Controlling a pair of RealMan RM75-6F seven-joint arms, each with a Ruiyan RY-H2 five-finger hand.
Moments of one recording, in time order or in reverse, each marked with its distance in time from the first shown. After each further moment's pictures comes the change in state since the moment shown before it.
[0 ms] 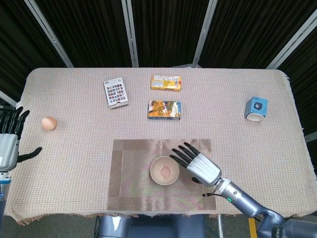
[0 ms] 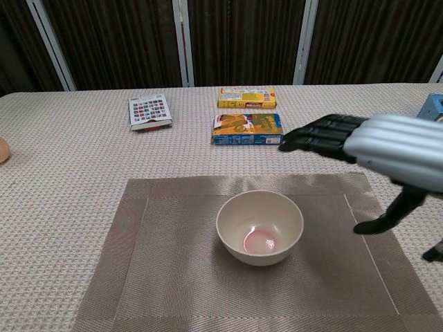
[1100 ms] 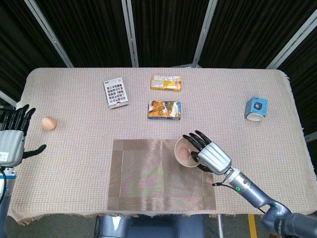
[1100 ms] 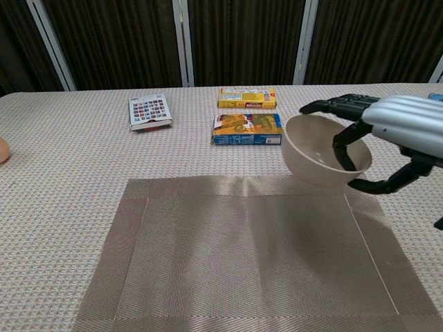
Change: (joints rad) left arm -0.052 -0.024 -0.008 0.029 -0.042 -0.051 0.004; right arm 0.020 -0.063 0.044 0.216 -0.052 0.032 0.276
